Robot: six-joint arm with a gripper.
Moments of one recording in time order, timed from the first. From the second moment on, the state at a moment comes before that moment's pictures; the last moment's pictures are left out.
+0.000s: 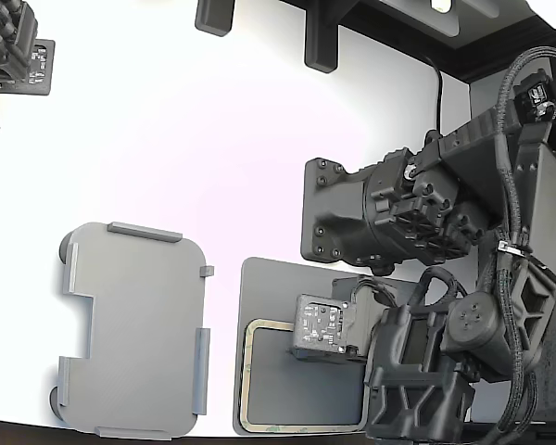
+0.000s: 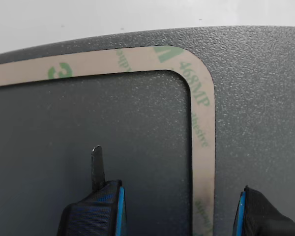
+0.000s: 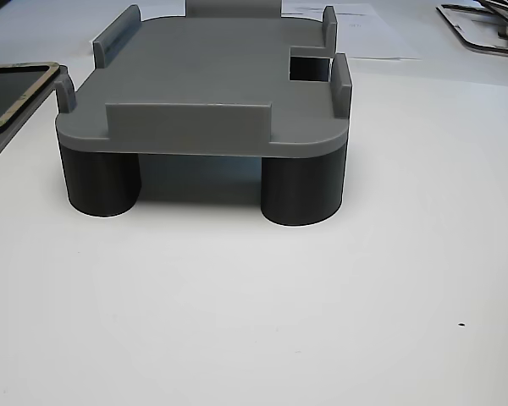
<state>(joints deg) 65.8 110.6 123.9 75.1 14.0 73.7</state>
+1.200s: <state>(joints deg) 63.1 109.8 130.7 68.5 11.8 69.9</state>
